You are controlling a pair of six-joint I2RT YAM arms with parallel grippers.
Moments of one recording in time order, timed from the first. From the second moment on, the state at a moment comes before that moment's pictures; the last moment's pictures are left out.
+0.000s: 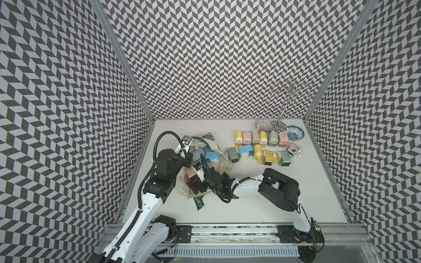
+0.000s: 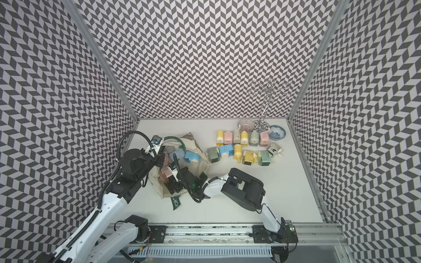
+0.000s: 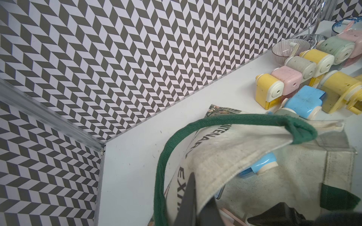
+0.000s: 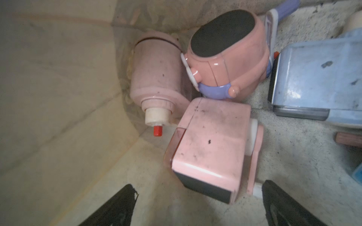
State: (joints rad) left arm -0.28 0.83 0.68 -0.09 0.02 0.18; right arm 1.13 2.15 1.21 0.50 0.09 0.23
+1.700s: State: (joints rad) left arm -0.28 0.83 0.68 -0.09 0.02 0.18; right arm 1.13 1.62 0.91 0.16 0.12 0.21
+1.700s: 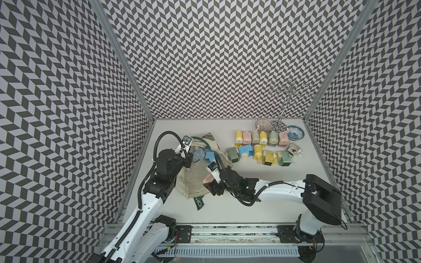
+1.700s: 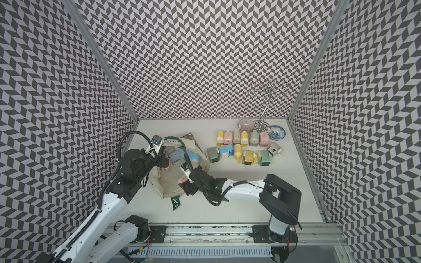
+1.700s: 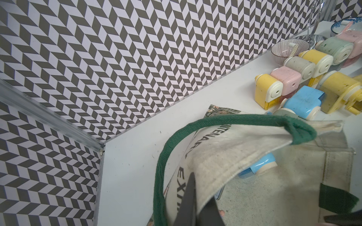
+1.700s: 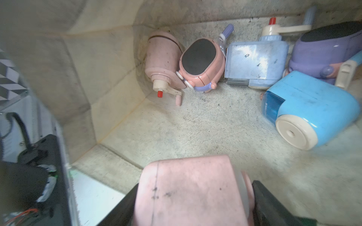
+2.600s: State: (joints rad) left arm -0.30 0.84 0.68 -0.09 0.04 0.16; right arm 0.39 0.94 0.52 -0.11 0.37 0.45
